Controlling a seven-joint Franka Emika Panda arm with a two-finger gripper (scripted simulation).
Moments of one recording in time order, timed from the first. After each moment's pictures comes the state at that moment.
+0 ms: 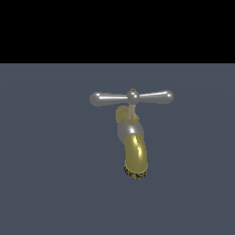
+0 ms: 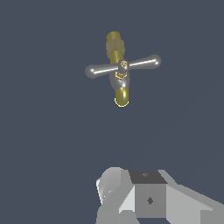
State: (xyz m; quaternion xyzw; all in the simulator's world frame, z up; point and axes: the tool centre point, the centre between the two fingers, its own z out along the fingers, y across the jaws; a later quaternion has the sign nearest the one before) arm -0.258 -0.011 0.491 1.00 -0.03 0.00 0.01
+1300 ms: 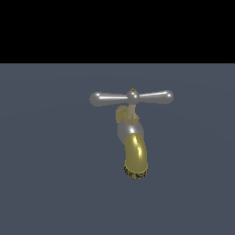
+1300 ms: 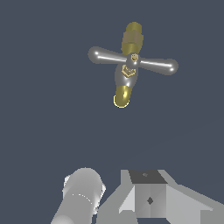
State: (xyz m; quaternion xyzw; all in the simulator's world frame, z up) arm -0.256 -0.053 0.437 0.99 0.13 0.00 0.01
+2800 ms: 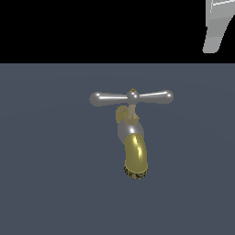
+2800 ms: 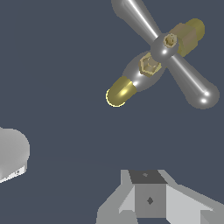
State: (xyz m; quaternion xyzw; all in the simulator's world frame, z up) arm -0.207 -0.132 0.316 0.88 0.47 0.00 0.01
